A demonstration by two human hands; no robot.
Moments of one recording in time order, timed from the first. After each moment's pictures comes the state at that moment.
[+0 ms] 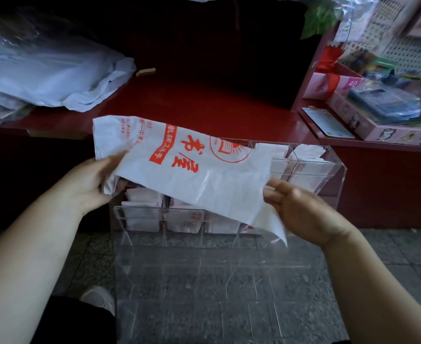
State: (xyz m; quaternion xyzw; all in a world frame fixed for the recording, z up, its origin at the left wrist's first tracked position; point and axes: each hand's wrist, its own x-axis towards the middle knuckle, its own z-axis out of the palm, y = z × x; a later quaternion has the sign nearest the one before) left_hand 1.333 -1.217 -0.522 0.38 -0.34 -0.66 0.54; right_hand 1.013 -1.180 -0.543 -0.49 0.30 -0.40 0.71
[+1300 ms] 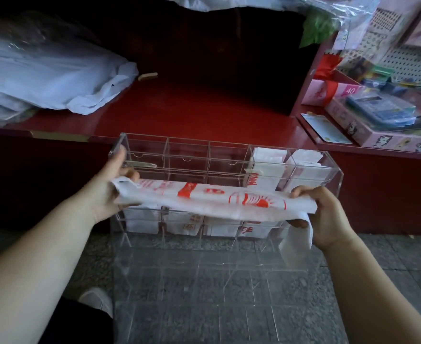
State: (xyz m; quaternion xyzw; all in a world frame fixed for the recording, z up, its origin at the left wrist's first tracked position) left_hand 1.324 -1.214 -0.533 0.51 -0.34 -0.64 0.47; right_hand 1.011 -1.171 -0.531 -0.32 0.42 -0.57 0.63
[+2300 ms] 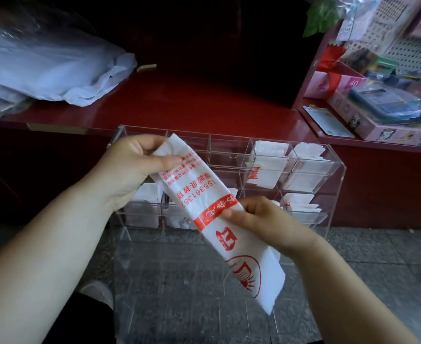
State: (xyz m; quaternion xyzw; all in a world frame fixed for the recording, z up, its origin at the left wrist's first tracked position) left_hand 1.281 -1.187 -0.488 0.44 -0.54 -0.52 0.49; right_hand 1.076 -1.151 -0.518 -0.62 0.52 -0.24 0.54
